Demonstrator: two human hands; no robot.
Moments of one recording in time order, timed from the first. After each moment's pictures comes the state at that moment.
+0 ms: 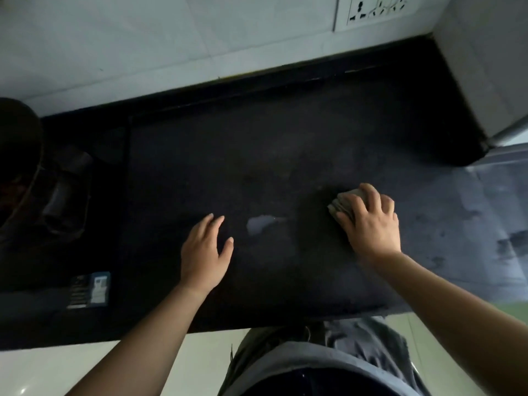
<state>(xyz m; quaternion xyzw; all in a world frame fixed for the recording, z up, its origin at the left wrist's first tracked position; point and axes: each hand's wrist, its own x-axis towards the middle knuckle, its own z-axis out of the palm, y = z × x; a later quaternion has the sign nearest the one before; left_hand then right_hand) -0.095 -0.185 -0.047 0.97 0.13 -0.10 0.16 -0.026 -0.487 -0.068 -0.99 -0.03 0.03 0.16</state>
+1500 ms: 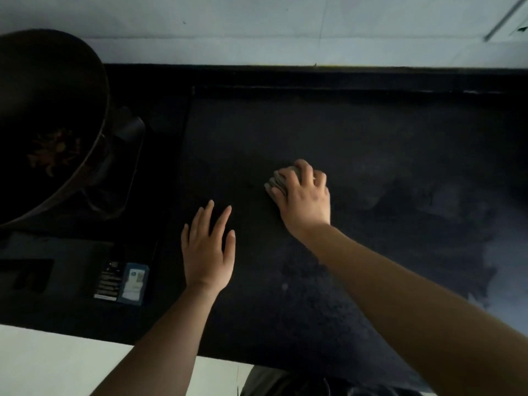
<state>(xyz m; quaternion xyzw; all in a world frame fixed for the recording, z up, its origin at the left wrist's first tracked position) -0.095 -0.079 -0.087 0.97 0.21 -0.03 0.13 0.043 -0.227 -0.070 -0.96 -0.17 0.08 0.21</state>
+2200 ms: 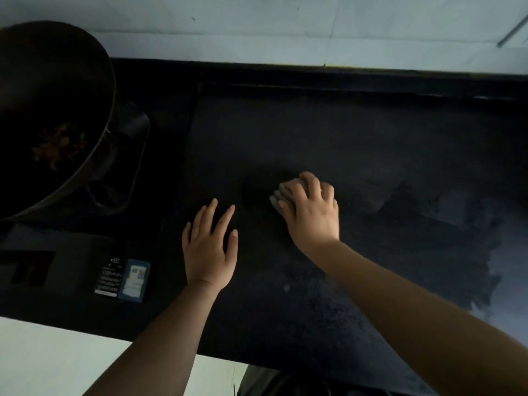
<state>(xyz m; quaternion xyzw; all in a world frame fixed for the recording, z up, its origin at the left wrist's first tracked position) -0.096 -0.078 -0.090 0.97 0.21 -0.03 0.13 0.023 -0.242 -0.072 -0.96 -0.20 0.07 0.19</state>
